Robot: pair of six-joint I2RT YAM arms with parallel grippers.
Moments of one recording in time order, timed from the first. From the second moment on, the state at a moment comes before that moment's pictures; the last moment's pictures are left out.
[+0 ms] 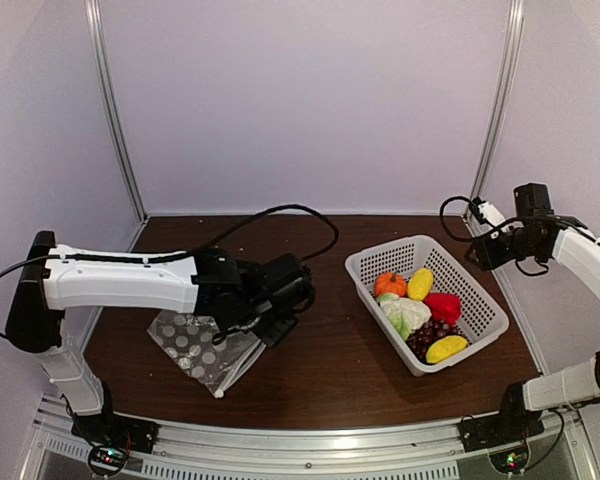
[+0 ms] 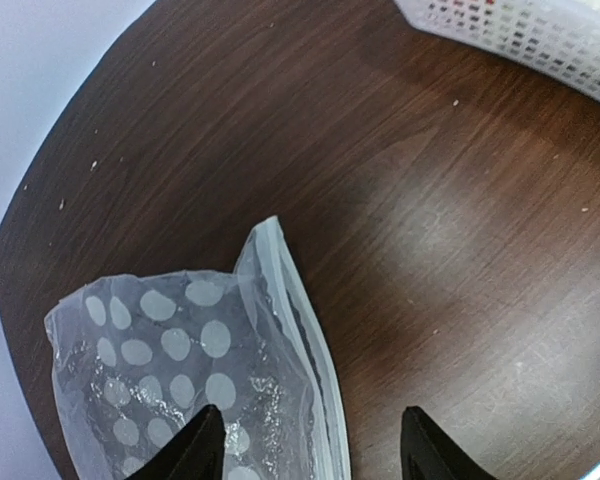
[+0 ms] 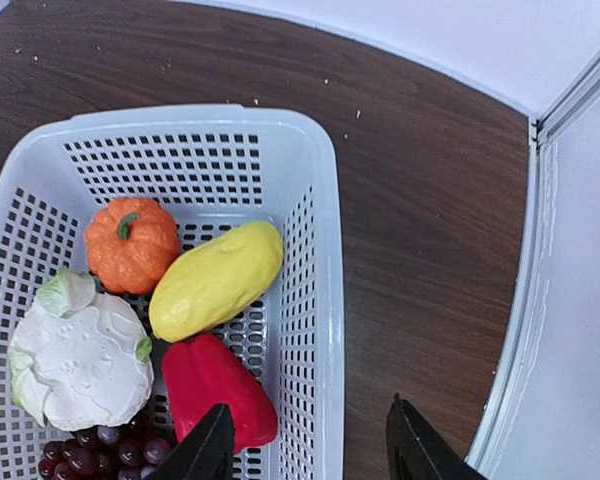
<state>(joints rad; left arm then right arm) -1.20 1.68 1.33 -0.76 -0.50 -0.30 -0.05 1.24 1.03 -0.65 -0.24 -0.36</state>
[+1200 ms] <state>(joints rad) -1.16 1.84 1.57 -1.16 -0.76 -0.50 0.00 1.06 1.06 -0.75 -0.55 -0.42</state>
